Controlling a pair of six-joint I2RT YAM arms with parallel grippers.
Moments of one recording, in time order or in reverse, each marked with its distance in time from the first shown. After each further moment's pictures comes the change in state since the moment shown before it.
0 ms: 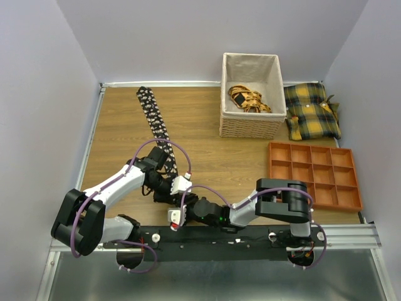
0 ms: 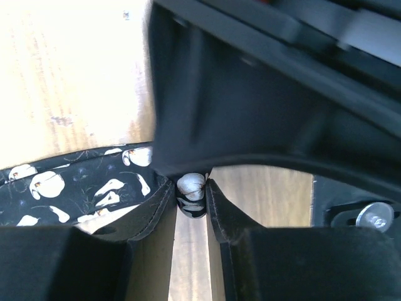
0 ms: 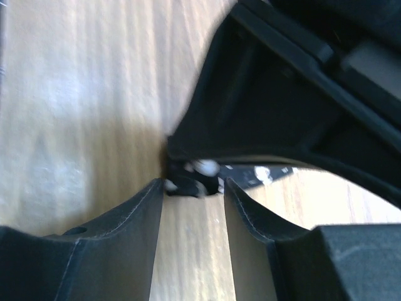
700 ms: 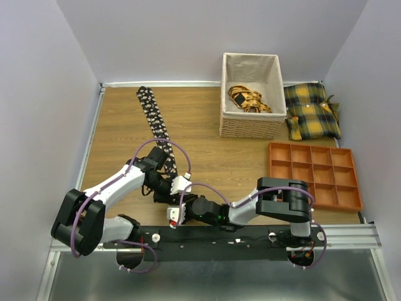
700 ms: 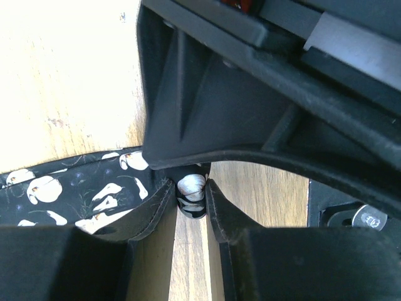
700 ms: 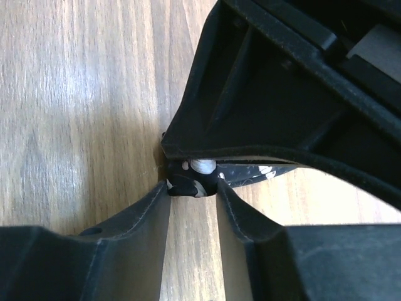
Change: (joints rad) left arm 0.000 0.000 0.000 -0.007 0.015 -0.001; right arm -0.012 -0.010 0.010 -0.046 -0.015 0.026
